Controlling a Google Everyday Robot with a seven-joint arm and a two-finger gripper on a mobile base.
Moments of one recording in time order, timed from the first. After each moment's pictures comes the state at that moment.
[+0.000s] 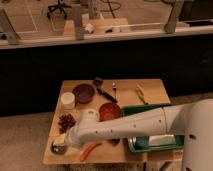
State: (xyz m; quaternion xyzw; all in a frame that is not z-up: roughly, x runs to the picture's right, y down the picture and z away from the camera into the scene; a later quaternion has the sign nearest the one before) arm -0.194 0.281 0.724 -0.06 -0.41 -0.57 0.71
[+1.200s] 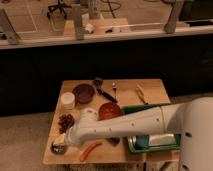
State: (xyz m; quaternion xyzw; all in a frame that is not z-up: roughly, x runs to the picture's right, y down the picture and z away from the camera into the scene) arm -0.195 0.282 0.730 -0.07 -0.40 -0.57 0.71
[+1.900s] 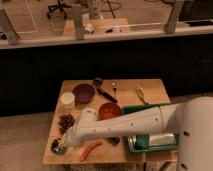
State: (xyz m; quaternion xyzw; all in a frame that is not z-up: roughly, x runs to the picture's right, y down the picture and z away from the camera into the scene) arm -0.198 0.284 0.733 -0.07 -0.41 -0.57 0.71
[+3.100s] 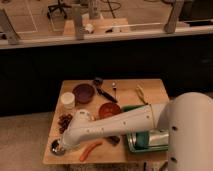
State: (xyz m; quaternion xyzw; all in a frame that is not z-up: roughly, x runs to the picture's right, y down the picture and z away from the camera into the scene) arm -0.217 0.302 0.730 -0.10 -0.42 -0.58 0.70
